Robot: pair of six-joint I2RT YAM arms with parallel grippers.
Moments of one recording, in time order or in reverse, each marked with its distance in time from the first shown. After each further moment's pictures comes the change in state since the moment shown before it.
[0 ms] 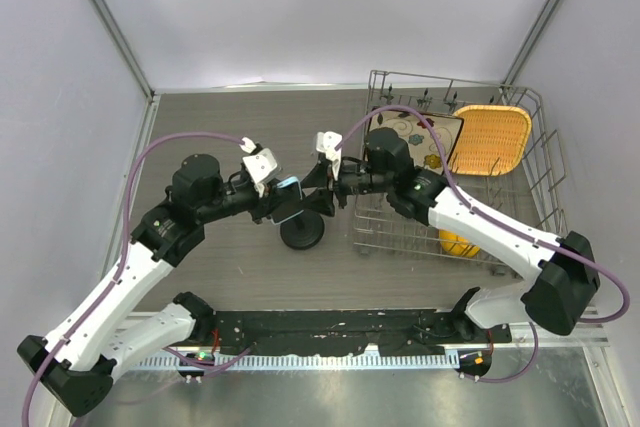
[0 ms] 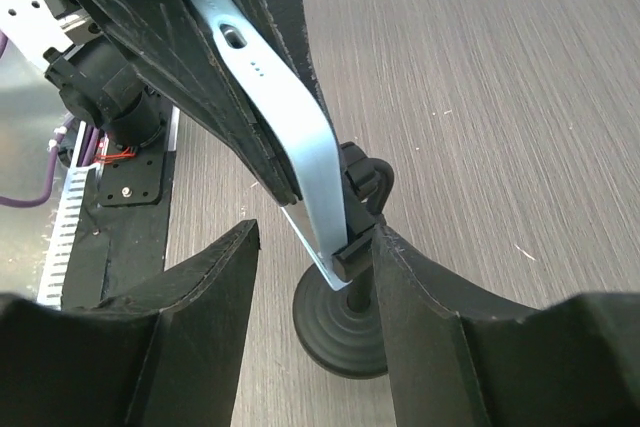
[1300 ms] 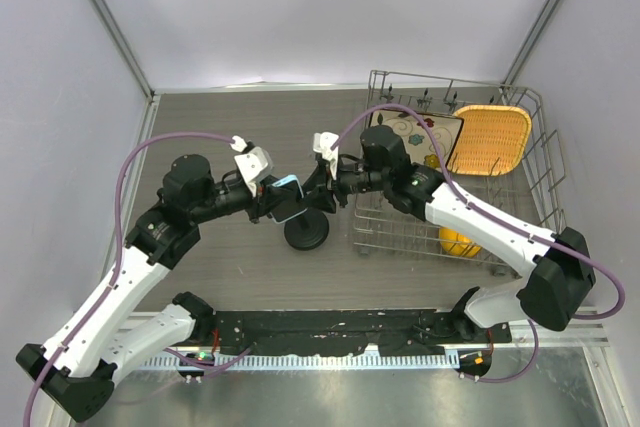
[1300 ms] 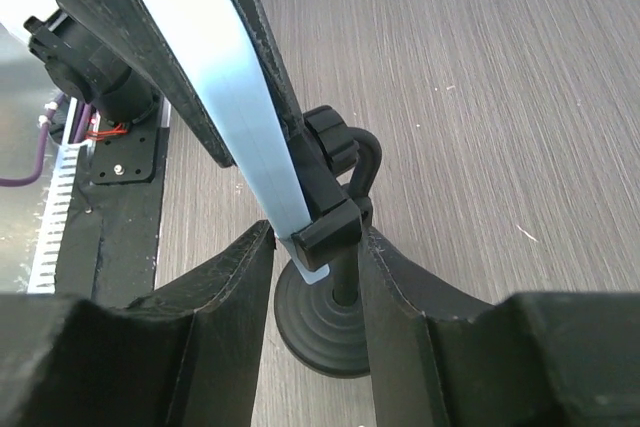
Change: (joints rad) left arm 0.034 -0.033 -0.003 0.036 0.075 -0.035; right arm -0.009 0.044 0.038 -0.081 -0.019 -0.060
